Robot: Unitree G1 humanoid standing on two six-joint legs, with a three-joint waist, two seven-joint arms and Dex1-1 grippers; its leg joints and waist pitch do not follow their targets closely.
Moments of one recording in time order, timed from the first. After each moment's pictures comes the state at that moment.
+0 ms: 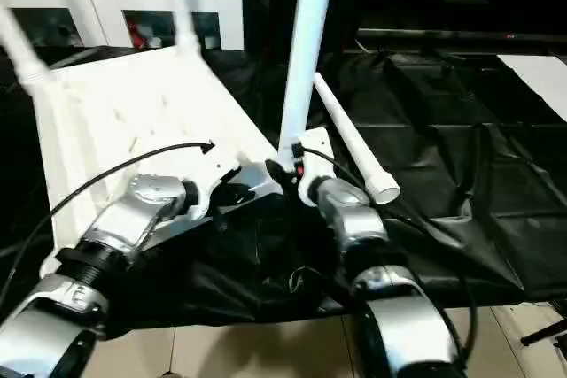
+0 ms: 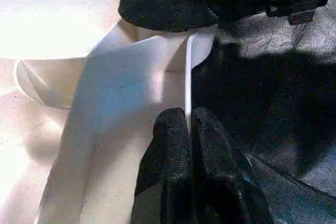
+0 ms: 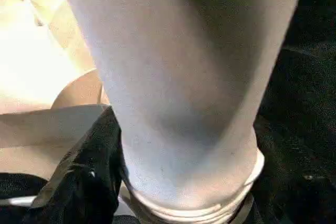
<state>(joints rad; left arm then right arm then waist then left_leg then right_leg) -0.65 0.20 -0.25 0.59 0.07 0.34 -0.77 -0.75 -0.02 -0.07 1.02 0.08 0.03 0.42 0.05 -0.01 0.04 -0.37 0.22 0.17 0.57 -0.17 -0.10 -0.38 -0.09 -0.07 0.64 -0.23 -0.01</state>
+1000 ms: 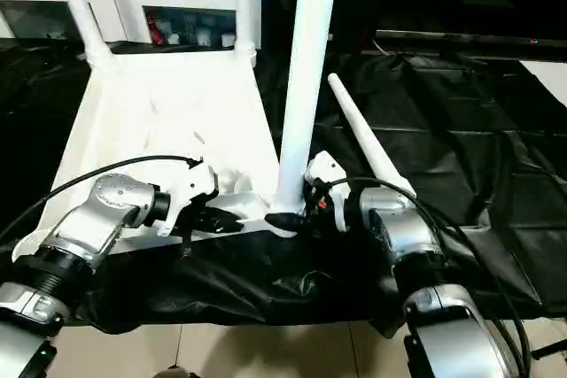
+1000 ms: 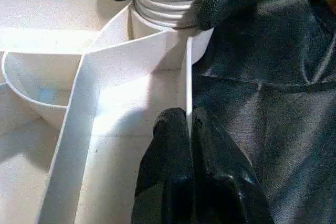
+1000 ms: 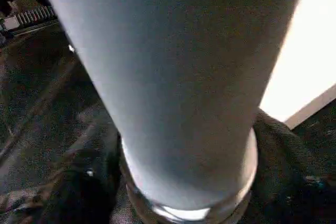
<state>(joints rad) -0.59 0.38 -0.31 0.52 0.01 0.20 -1.22 -0.60 -0.28 0.13 0.74 0.09 0.08 1.20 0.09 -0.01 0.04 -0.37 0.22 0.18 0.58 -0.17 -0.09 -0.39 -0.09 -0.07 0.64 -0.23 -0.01</state>
